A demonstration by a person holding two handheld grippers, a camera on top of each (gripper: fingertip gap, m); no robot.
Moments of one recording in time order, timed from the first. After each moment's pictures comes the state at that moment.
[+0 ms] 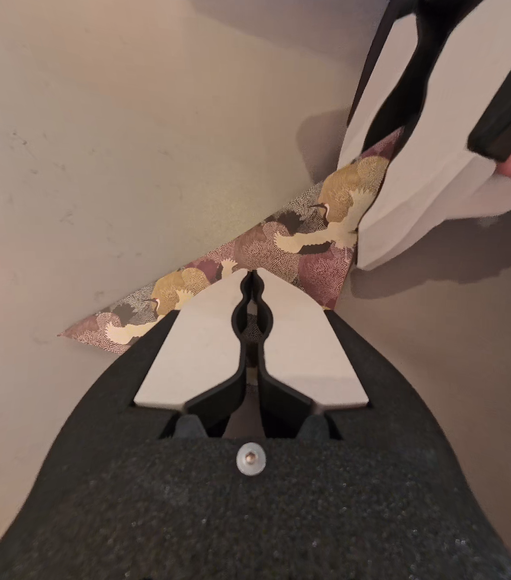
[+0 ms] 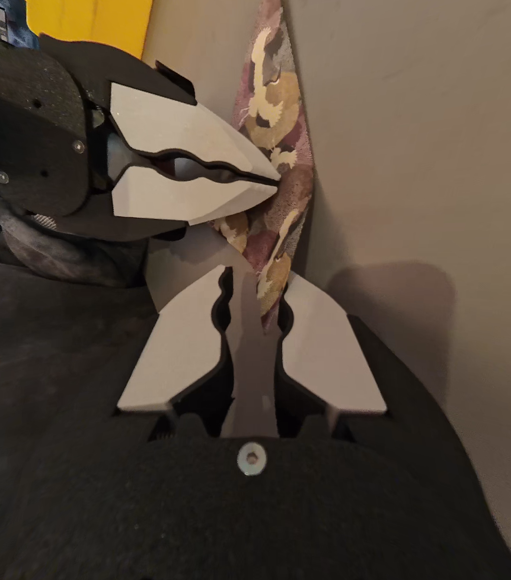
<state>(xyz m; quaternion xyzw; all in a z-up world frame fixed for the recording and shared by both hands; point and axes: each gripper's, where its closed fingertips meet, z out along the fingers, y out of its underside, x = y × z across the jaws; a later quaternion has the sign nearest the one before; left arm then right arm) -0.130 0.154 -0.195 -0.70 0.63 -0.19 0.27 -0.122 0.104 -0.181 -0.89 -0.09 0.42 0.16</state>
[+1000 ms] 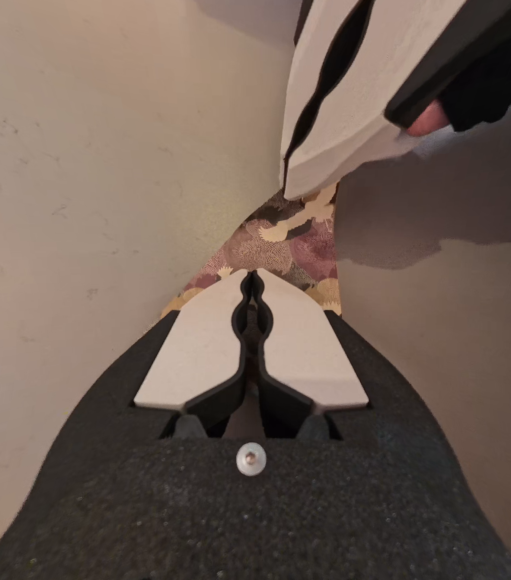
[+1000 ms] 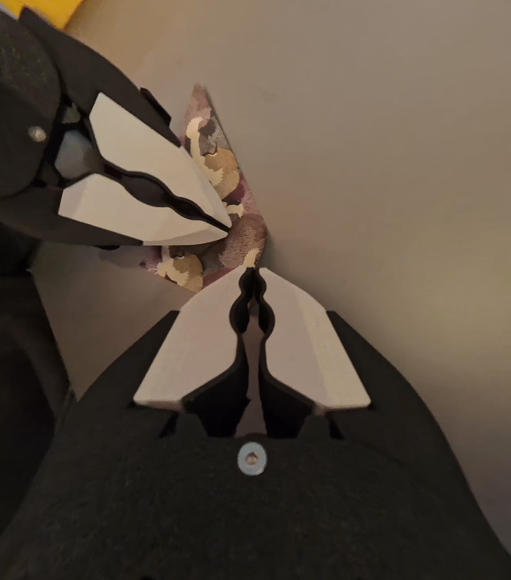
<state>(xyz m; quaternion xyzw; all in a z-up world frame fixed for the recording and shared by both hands) -0.129 0.154 -0.195 -0.72 0.61 -0.21 0.26 -0.094 0.143 -0.176 -0.90 -0.23 0.25 0.25</state>
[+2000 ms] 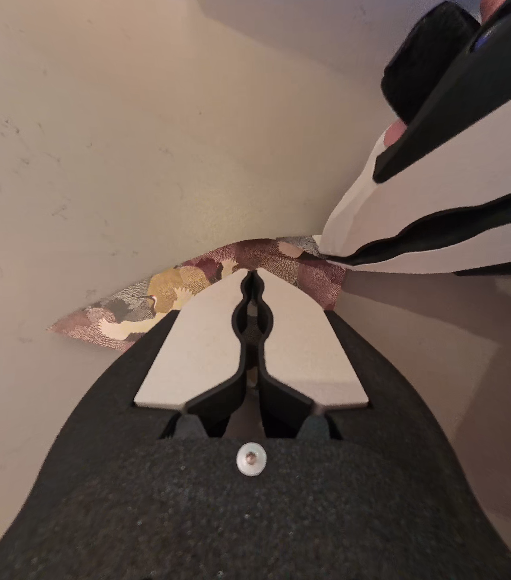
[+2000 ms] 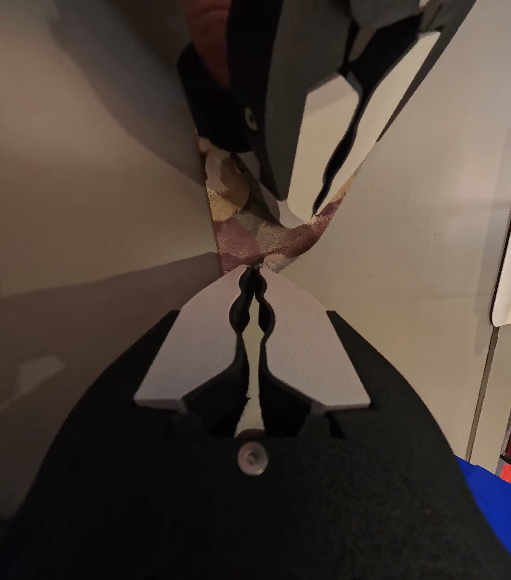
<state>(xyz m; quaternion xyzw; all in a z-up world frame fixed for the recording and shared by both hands) -0.127 0.153 -0.195 -0.72 0.61 -0.21 0.26 -0.111 0.119 -0.189 -0.75 -0.59 -0.09 0.29</state>
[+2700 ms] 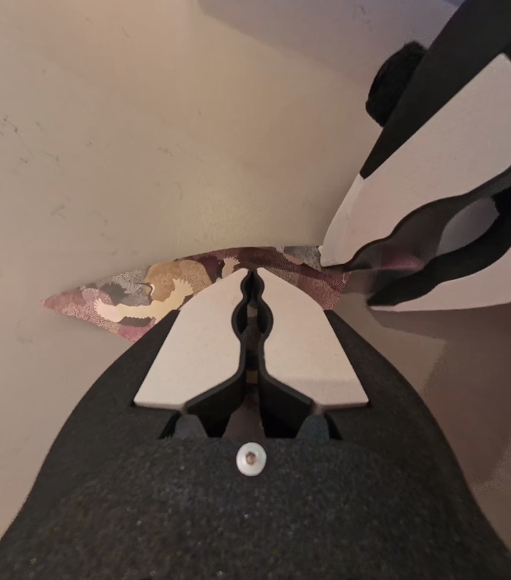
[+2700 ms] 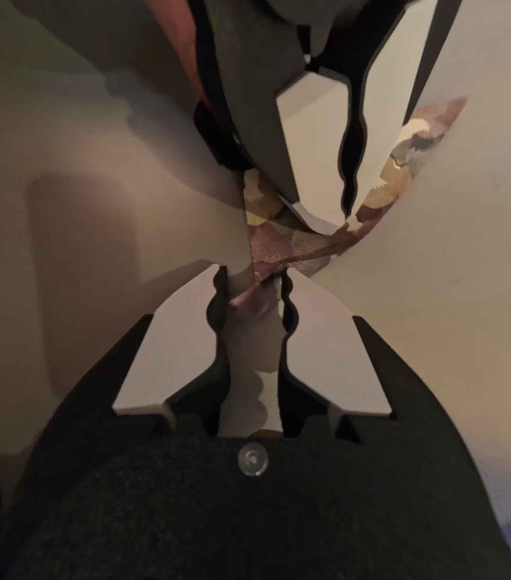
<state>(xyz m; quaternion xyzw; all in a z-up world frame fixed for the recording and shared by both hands) -0.126 0.153 -0.195 -0.72 0.61 -0.21 0.26 -0.128 0.100 -0.193 -0.80 -0.53 0.08 0.26</state>
